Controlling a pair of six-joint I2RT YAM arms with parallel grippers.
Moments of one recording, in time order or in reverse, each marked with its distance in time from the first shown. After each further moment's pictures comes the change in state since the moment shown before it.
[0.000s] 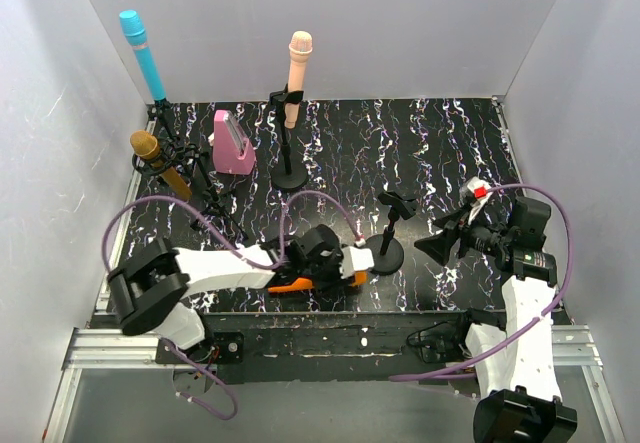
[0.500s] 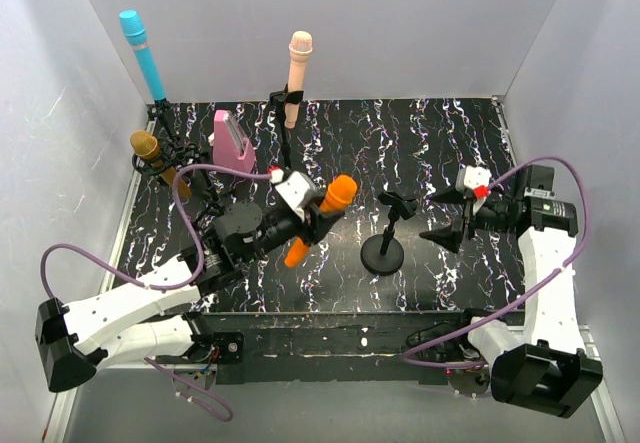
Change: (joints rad) left arm 0.059 -0.598 0.011 0.196 -0.255 -0.397; right arm 0.029 0.277 0.343 -0.547 -0.196 -0.887
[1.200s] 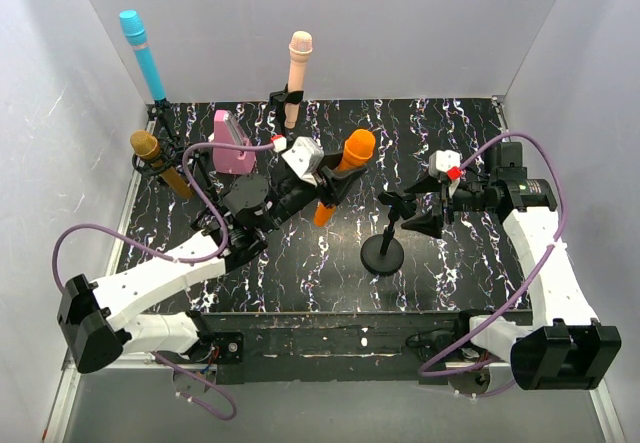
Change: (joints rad) left arm 0.074 0.204 0.187 0.314 0.043 0.016; right arm 0.246 0.141 0.123 0.198 0.060 0.208
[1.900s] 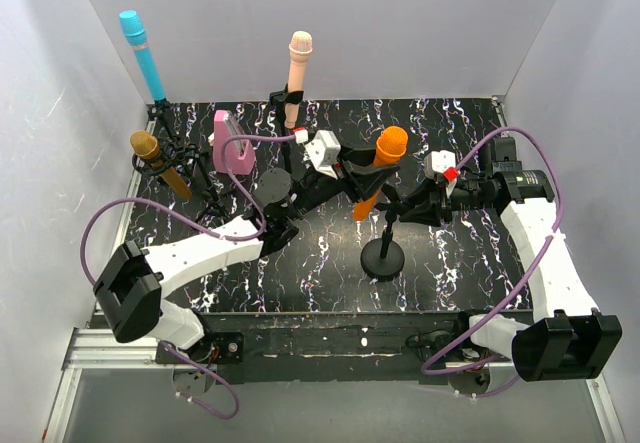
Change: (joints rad) left arm 0.014 0.255 0.054 0.394 0.210 -0.173; right arm 0.045 0.049 0.066 -0.114 -0.010 -0.108
